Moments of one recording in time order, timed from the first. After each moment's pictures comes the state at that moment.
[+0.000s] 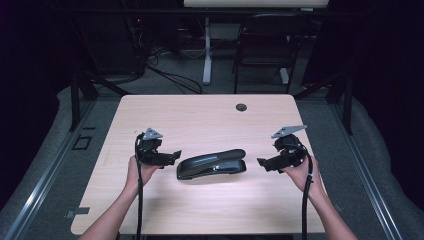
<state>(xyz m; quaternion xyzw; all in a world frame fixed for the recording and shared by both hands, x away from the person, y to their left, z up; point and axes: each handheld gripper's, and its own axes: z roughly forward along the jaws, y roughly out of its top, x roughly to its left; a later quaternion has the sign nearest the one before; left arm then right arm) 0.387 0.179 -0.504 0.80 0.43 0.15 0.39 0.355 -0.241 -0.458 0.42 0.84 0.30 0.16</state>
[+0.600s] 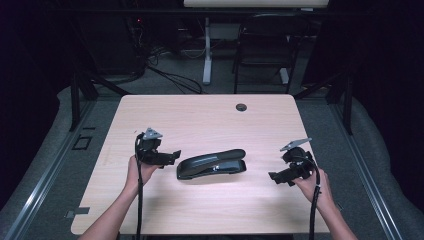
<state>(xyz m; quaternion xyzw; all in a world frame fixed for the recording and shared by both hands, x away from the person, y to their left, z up) 0.390 0.179 -0.507 0.80 0.43 0.16 0.39 0.345 -0.269 -0.499 0.45 0.85 0.24 0.14</state>
